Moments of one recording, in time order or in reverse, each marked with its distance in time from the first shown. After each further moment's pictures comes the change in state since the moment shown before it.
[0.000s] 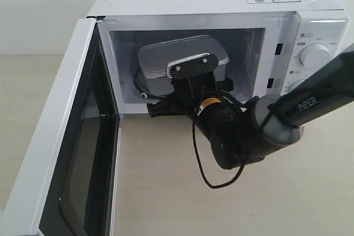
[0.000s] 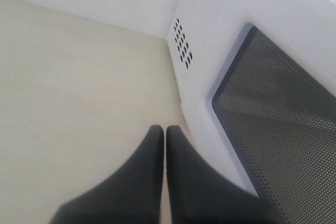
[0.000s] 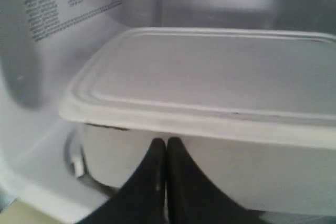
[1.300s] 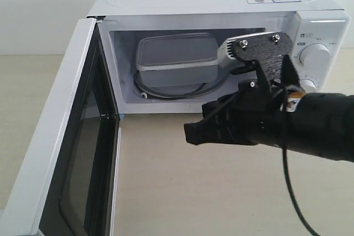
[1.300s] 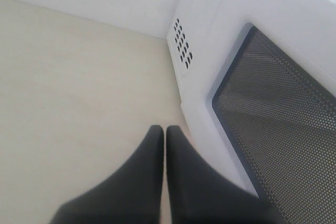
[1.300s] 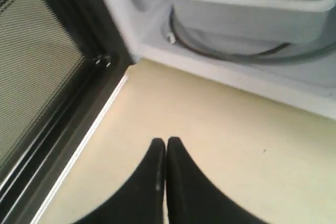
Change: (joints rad) left arm 0.000 0.000 0.000 0.000 0.000 0.000; right arm 0.047 -0.819 0.377 0.193 0.805 -0.097
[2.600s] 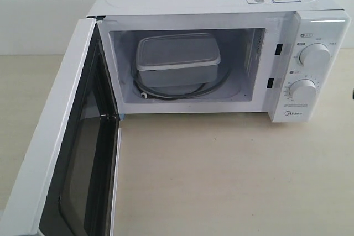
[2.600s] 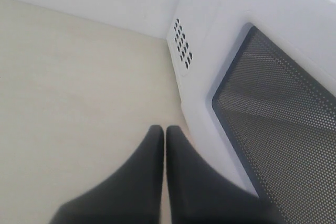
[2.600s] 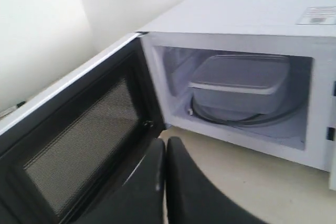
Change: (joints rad) left arm 0.000 0.000 0.000 0.000 0.000 0.000; right arm -0.295 -0.935 0.141 0.026 0.506 -0.033
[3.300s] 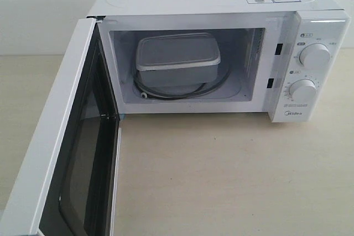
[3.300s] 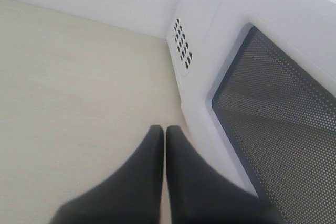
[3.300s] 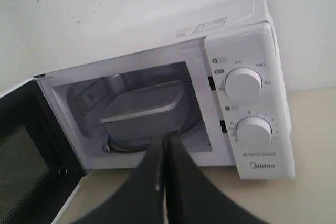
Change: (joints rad) left arm 0.000 0.000 0.000 0.000 0.000 0.000; right arm -0.259 -0.372 0.348 0.045 -0.170 0.028
